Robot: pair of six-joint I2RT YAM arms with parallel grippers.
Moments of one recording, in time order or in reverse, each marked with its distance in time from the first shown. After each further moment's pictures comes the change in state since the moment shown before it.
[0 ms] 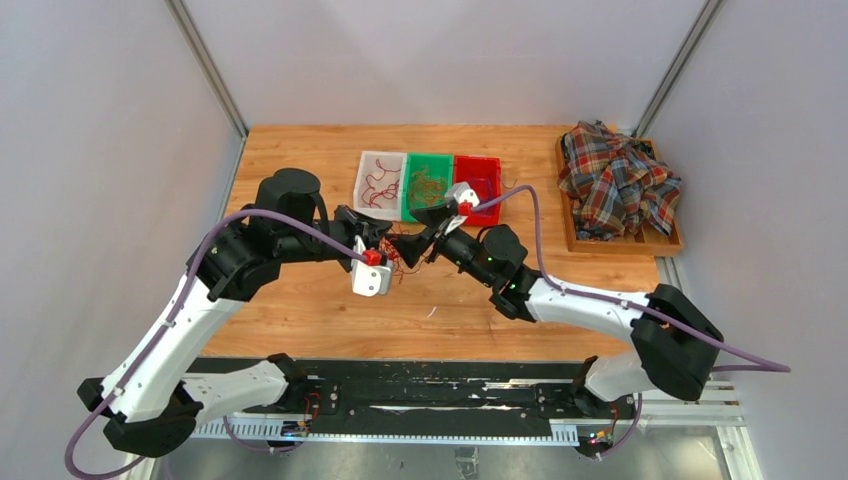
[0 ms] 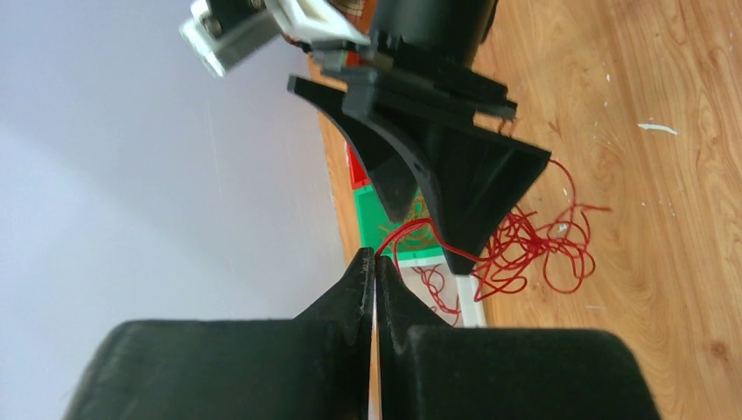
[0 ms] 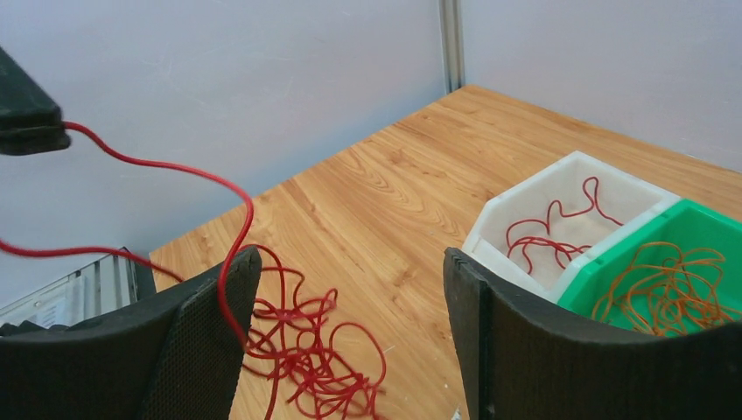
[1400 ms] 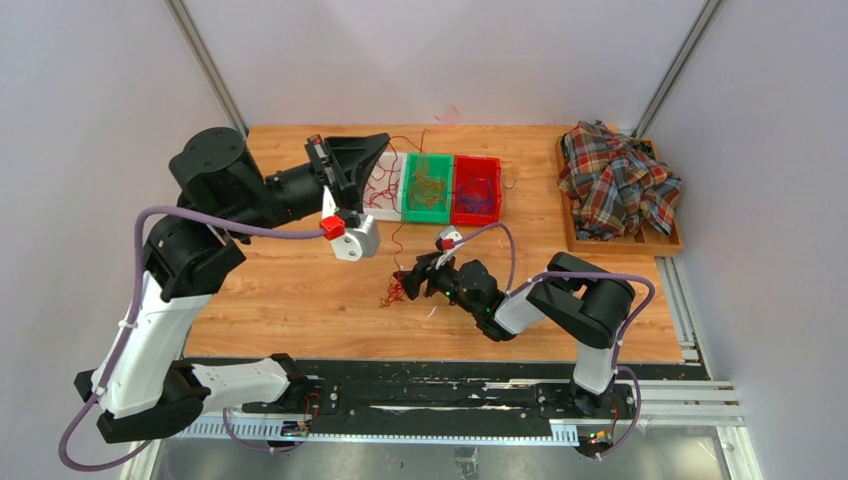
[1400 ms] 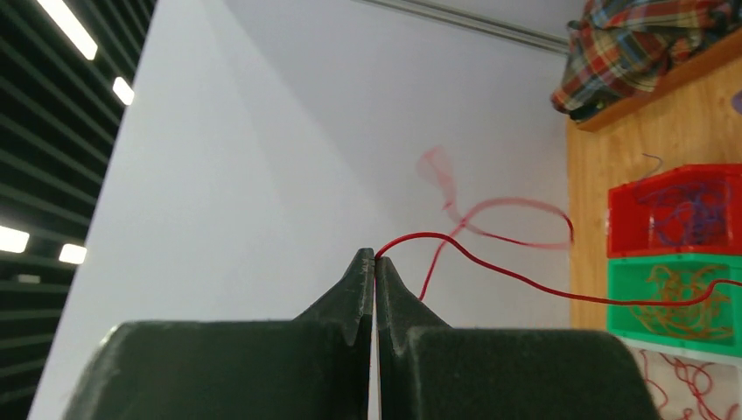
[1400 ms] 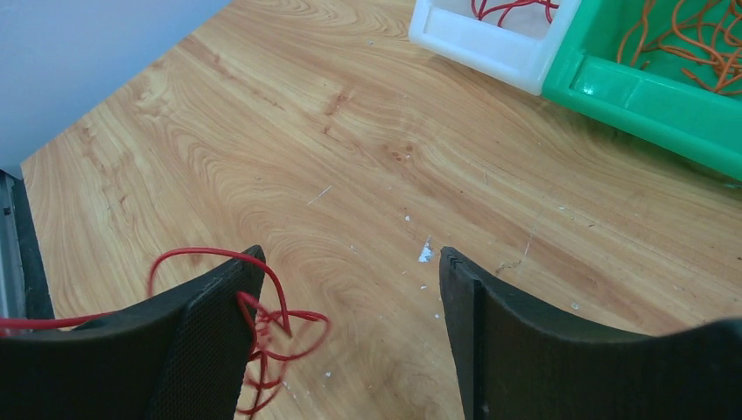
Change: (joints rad) left arm -0.068 0.109 0.393 0.224 -0.065 0.008; right arm 0.020 0.474 -0.177 0.396 0.122 0.112
